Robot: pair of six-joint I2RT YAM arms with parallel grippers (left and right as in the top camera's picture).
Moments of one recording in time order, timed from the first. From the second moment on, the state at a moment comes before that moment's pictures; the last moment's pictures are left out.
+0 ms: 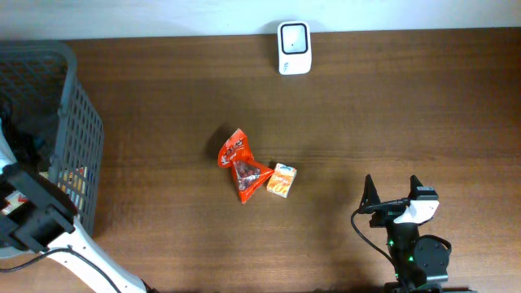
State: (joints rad) left arm 0.66 2.34 2.19 -1.53 -0.22 -0.52; right arm 0.04 0.01 0.01 -0.07 0.03 0.13
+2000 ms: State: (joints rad) left arm 0.92 1.50 1.71 -1.69 -0.15 -0.61; right arm 0.04 0.01 0.01 -0.07 0.03 0.13
